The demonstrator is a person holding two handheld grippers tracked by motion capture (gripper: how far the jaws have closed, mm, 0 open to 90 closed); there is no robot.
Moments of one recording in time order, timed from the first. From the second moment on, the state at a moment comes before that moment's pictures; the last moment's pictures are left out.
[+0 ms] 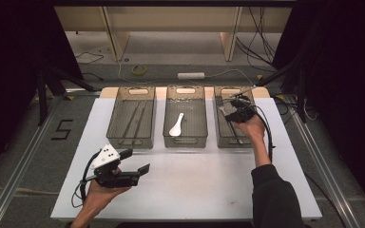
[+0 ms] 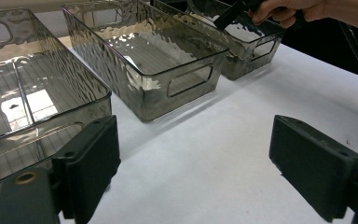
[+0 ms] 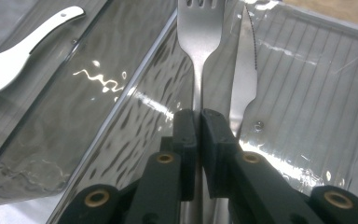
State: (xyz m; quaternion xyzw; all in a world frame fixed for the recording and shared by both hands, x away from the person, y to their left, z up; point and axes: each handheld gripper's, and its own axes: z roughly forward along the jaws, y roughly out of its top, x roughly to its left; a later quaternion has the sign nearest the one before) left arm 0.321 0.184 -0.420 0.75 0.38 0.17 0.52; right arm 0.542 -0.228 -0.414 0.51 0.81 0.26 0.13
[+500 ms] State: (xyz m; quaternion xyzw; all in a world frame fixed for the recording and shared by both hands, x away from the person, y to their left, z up) left arm 0.321 0.184 -0.420 0.75 0.38 0.17 0.52; right arm 0.544 -0.225 -0.424 0.52 0.81 0.24 0.10
